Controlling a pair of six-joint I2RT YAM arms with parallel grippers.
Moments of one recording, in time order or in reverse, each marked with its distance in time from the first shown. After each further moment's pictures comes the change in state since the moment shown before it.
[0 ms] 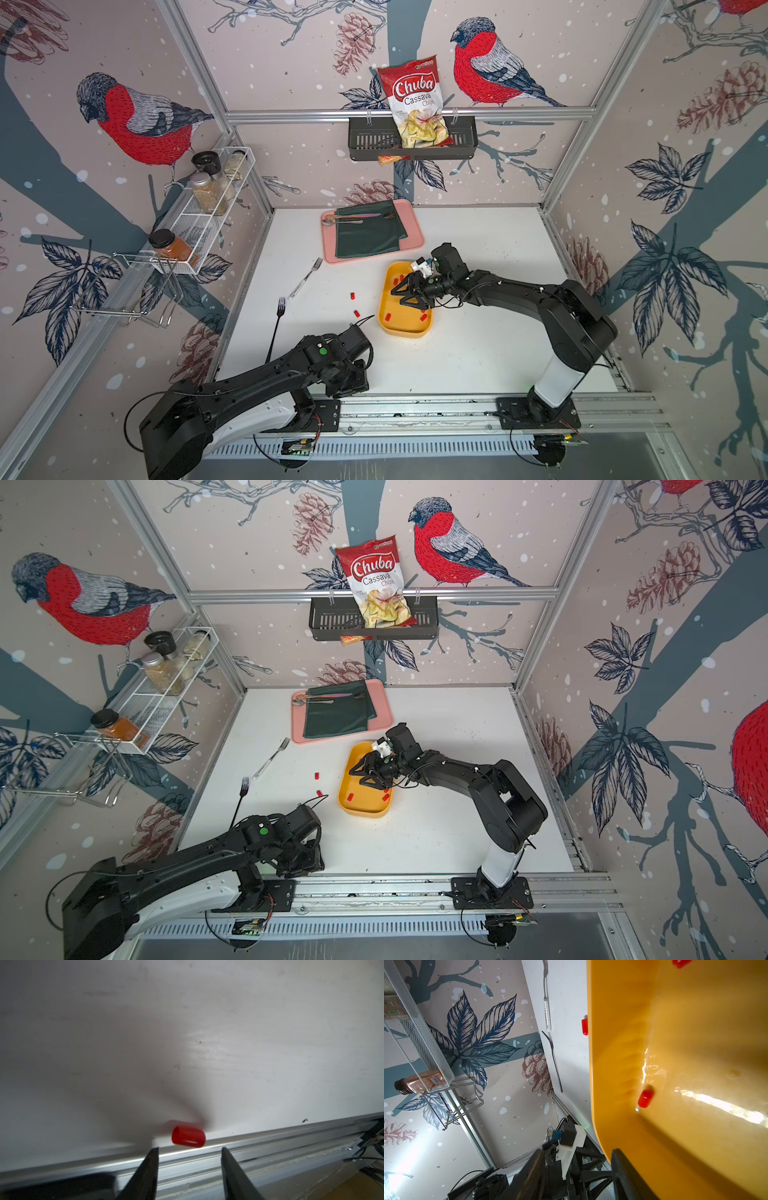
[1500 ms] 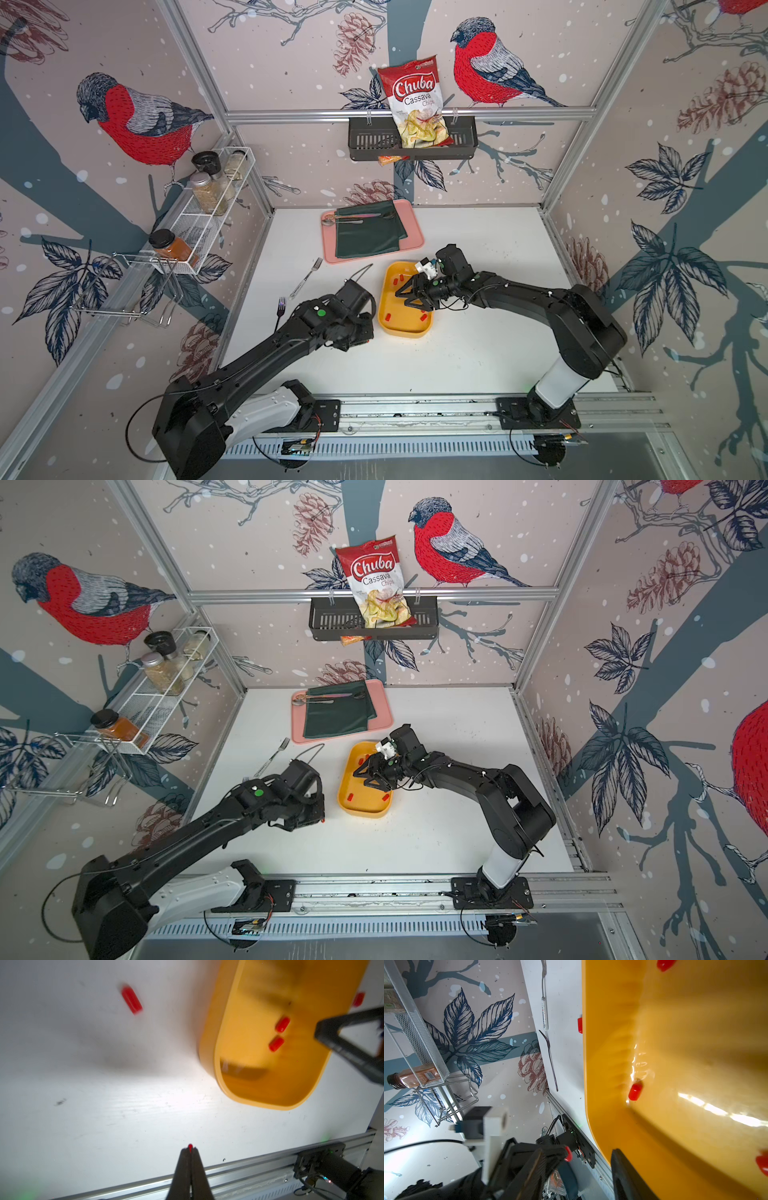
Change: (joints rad) left arm 0.296 0.122 0.435 -0.119 -0.179 0.298; right arm -0.027 -0.061 -0.034 -0.051 0.014 -0.055
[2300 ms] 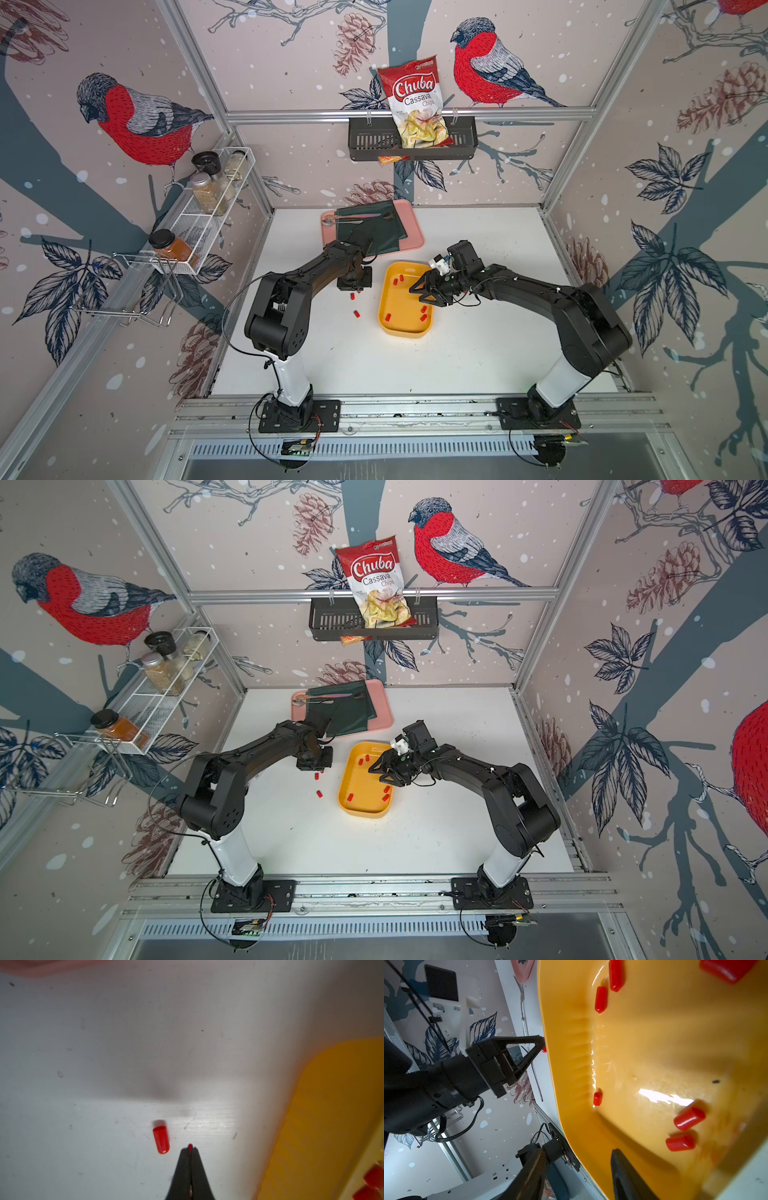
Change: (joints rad) left arm 0.247 0.755 0.423 0.130 -0.096 0.452; right arm -0.103 0.000 0.024 -0.175 0.018 -0.130
